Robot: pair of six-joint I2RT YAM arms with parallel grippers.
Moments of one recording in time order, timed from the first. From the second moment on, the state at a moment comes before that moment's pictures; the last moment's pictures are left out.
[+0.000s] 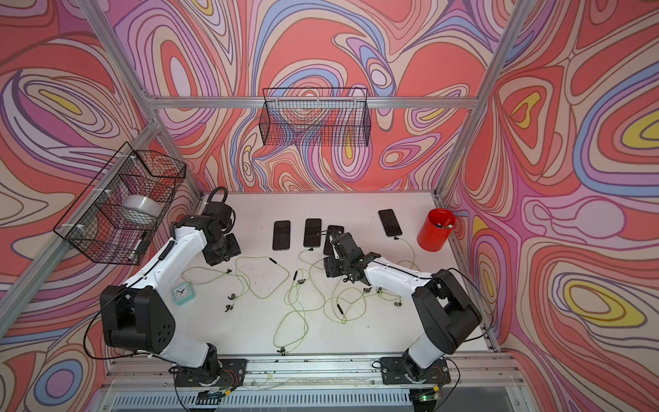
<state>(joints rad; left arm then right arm) -0.09 1.56 1.28 -1.08 -0.16 -0.66 0.62 1.59 0.92 -0.22 0.01 0.30</state>
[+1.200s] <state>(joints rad) 0.07 1.82 1.12 -0.75 -0.17 -0.92 0.61 1.55 0.88 -0.26 0.04 0.29</state>
